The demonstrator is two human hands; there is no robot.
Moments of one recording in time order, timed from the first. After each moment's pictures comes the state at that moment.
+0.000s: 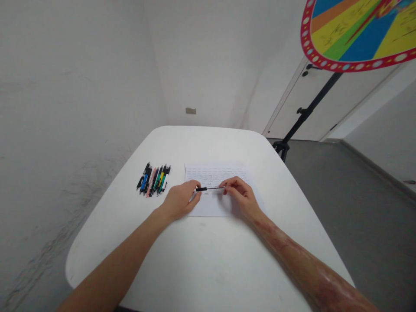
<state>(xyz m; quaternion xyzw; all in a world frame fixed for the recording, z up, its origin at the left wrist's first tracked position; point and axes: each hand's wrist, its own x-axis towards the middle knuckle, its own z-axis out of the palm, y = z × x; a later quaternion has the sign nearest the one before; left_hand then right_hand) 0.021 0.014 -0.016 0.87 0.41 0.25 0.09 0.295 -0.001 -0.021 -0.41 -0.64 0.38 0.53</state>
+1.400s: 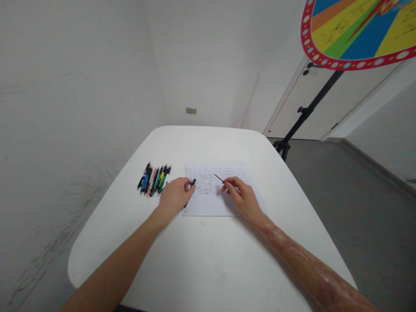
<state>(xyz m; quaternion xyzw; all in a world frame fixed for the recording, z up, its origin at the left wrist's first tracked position) 0.028 0.022 -0.002 0.74 0.64 0.17 0.12 0.294 -0.004 -0.022 -0.51 -0.65 0.31 0.47</state>
